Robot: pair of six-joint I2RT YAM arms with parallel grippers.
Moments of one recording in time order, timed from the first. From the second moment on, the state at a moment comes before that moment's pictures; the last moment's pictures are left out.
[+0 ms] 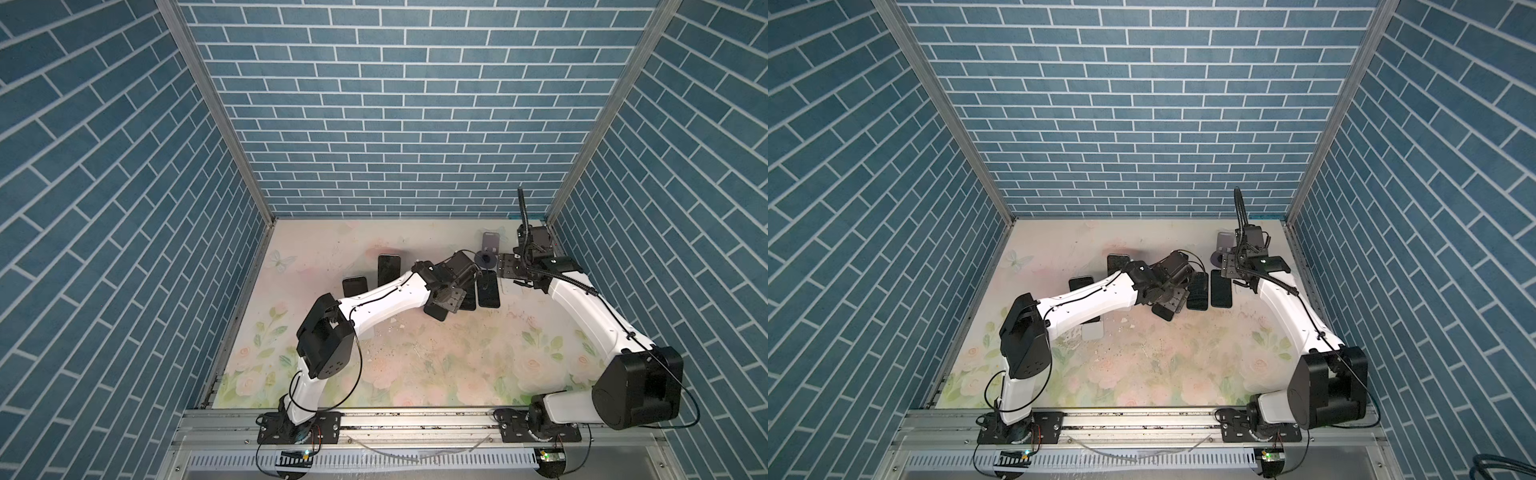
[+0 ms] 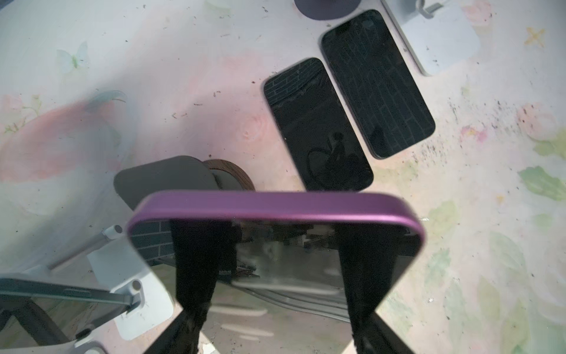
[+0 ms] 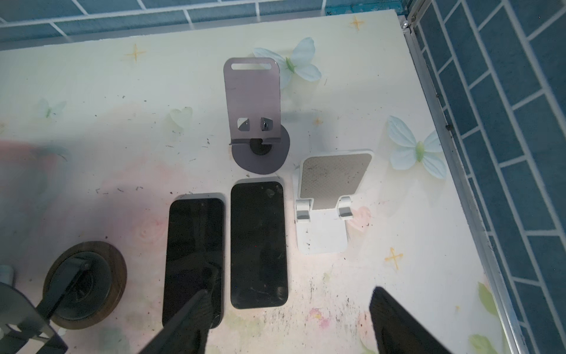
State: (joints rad) left arm -0.99 2.01 1.78 -0.86 -0.24 -0.37; right arm 0.23 1.39 1.18 -0.66 0.20 0.21
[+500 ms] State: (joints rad) left arm -1.05 2.01 1.71 -0.95 -0.18 -0.40; right arm 0.23 1.39 1.20 -0.71 0.19 0.21
